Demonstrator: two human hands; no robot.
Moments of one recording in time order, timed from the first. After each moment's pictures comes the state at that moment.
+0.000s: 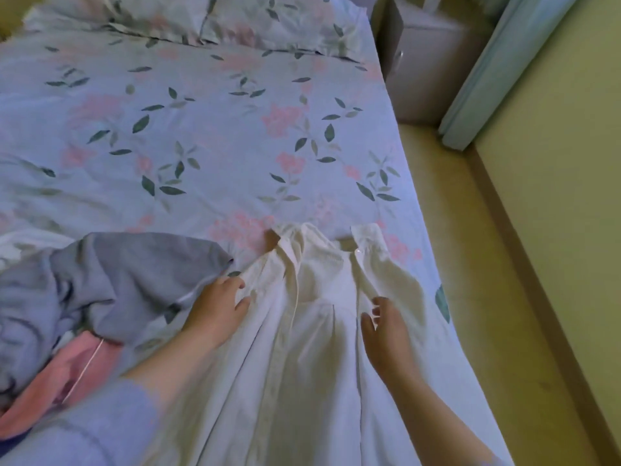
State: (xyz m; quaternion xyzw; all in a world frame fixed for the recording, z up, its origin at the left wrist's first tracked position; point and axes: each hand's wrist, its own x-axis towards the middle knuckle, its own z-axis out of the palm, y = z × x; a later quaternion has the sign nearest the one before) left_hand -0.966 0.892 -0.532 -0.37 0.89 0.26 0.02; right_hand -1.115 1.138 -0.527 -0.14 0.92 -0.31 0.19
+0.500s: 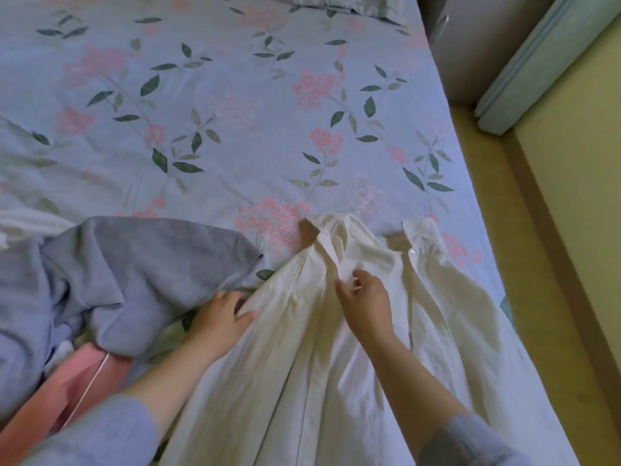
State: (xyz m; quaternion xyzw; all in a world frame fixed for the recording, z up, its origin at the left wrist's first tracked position) left_hand -0.926 0.824 -0.629 -0.43 0.83 0.35 0.11; right_hand -1.103 0.994 -0.593 -0.15 0.91 -0.30 0.24
